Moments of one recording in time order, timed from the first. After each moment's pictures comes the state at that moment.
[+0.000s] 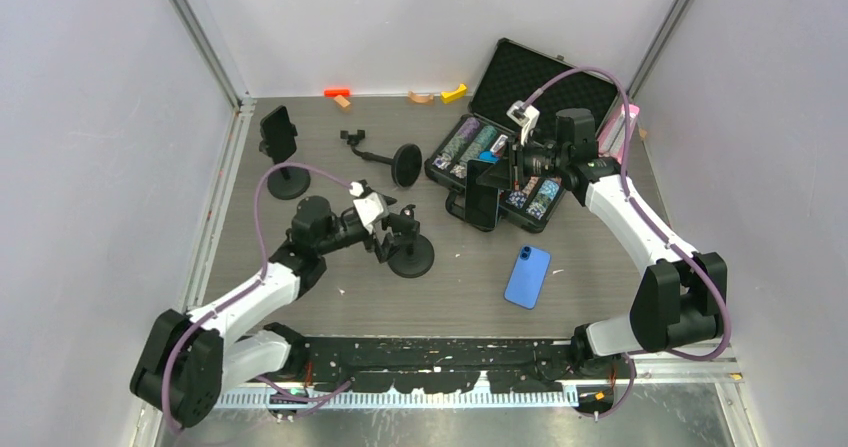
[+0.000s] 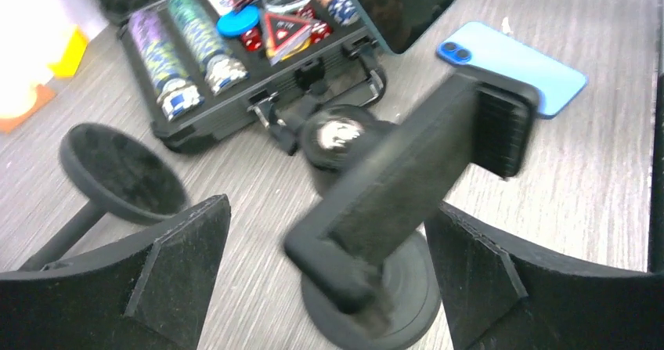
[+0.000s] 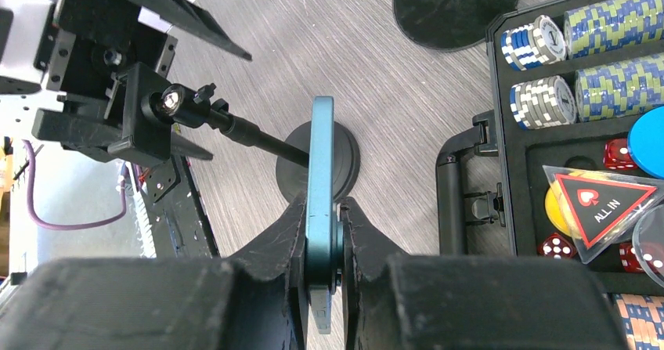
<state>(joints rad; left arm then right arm) -0.46 1.09 0.40 0.57 0.66 0.24 0.19 1.41 1.10 -0.27 -0.92 0.04</state>
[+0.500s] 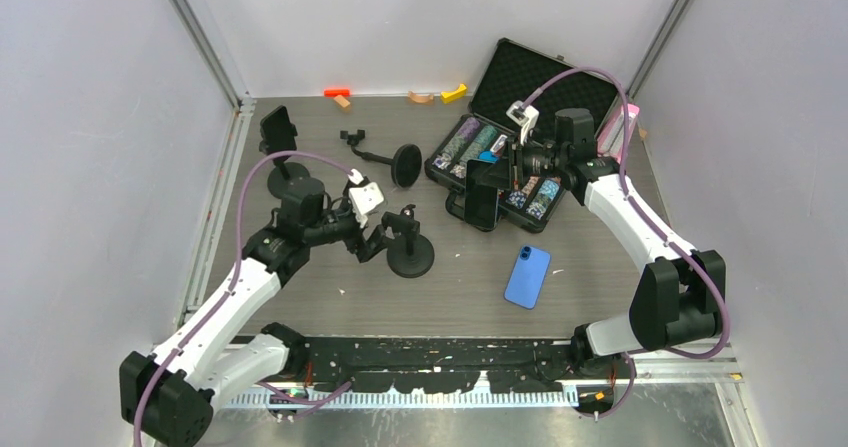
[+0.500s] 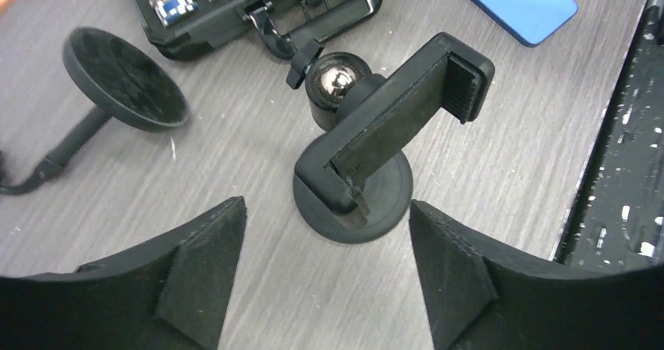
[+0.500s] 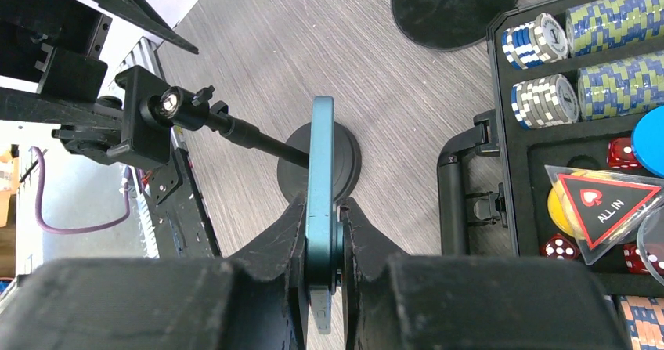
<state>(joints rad) -0.44 0.93 0.73 -0.28 0.56 0.40 0.19 1.42 1.10 -0.26 -0.92 0.05</state>
